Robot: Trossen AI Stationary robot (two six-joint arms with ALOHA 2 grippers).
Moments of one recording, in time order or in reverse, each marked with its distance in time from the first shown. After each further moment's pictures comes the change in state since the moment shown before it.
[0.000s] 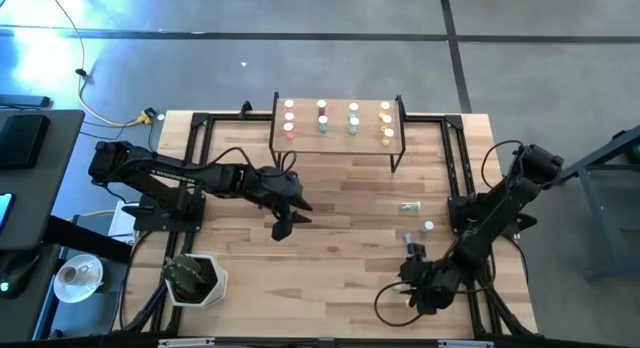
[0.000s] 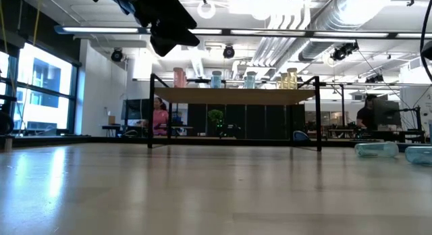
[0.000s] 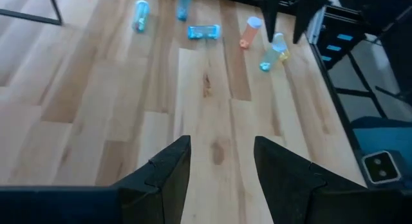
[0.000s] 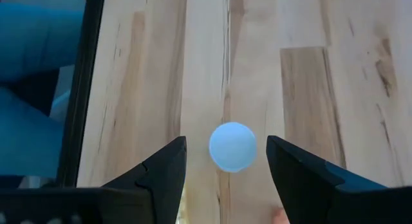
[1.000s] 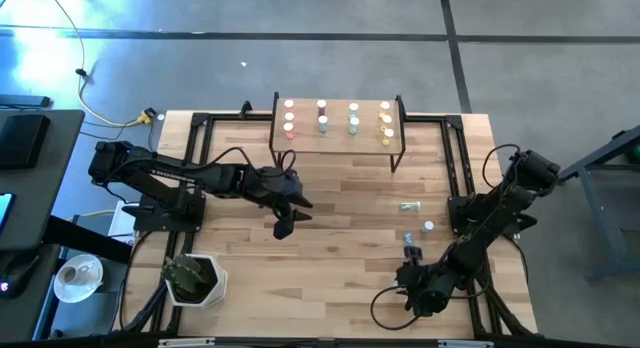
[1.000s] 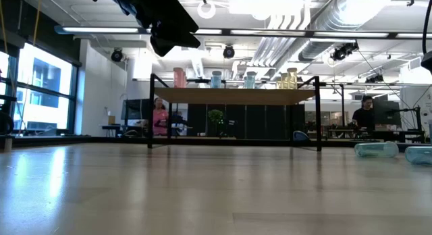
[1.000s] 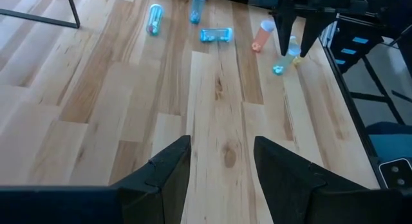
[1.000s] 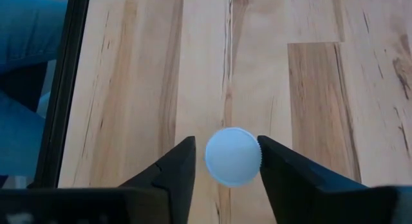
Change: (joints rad) left arm 0.000 0.000 0.000 0.000 -0.046 0.000; right arm -0.002 0.077 0.000 0.053 0.005 -0.018
